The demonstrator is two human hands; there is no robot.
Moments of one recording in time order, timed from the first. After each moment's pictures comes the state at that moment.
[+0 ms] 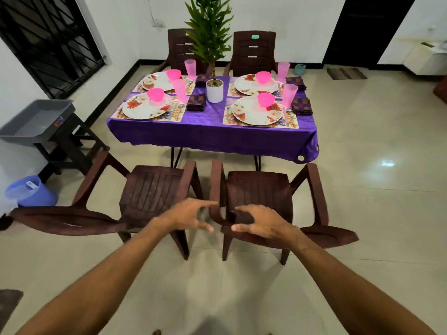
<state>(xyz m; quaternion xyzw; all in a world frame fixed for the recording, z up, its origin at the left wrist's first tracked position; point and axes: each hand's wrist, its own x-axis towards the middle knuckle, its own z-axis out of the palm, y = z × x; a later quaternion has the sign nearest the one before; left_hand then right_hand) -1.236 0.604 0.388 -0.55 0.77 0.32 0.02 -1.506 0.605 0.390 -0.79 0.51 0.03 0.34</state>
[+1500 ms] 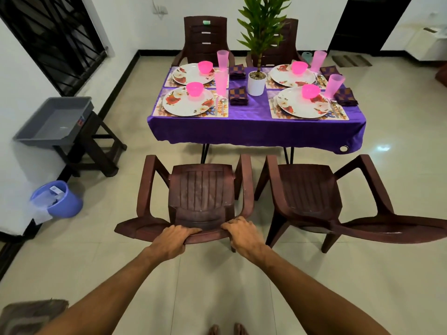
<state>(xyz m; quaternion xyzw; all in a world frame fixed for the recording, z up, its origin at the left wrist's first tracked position) -0.865 0.649 0.300 -0.55 0.81 0.18 0.09 -1.123 0.646 0.316 -0.82 0.54 0.00 0.20</state>
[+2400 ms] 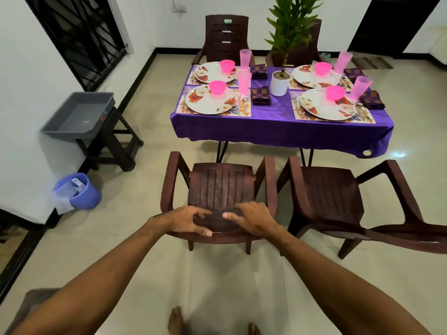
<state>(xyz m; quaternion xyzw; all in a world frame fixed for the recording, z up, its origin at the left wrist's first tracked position) -0.802 0.606 0.357 -0.53 0.73 0.43 0.05 -1.060 0.603 0.356 -0.80 0.55 -0.02 0.25</state>
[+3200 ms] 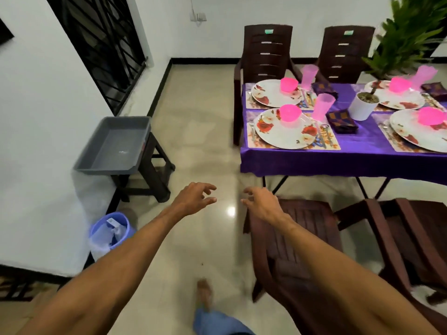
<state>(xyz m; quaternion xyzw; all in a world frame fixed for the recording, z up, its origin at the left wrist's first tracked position) -0.412 0.304 0.355 -0.61 0.73 0.29 -0.07 -0.658 0.308 0.336 -0.71 0.65 -0.08 0.27</state>
